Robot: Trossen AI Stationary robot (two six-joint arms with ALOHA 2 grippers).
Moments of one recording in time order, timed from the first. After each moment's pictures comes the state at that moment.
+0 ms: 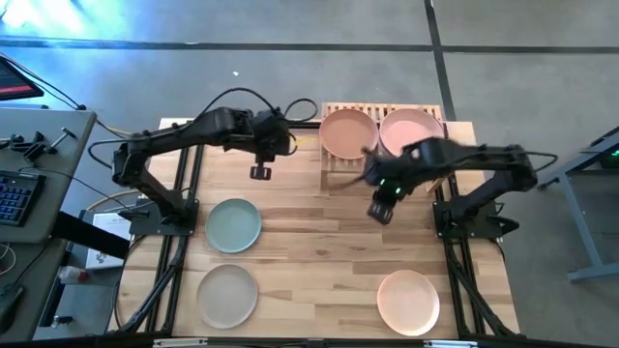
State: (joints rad) left arm 0.27 1.57 1.63 -1.17 -0.25 0.49; right arm 0.09 1.47 1.68 -1.43 0.00 0.57
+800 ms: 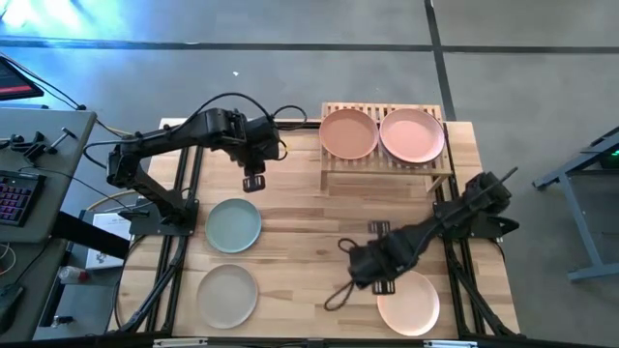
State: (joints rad) left arm 0.24 1.52 1.63 -1.38 -0.06 0.09; right arm 0.55 1.79 1.63 -1.37 0.12 0.51
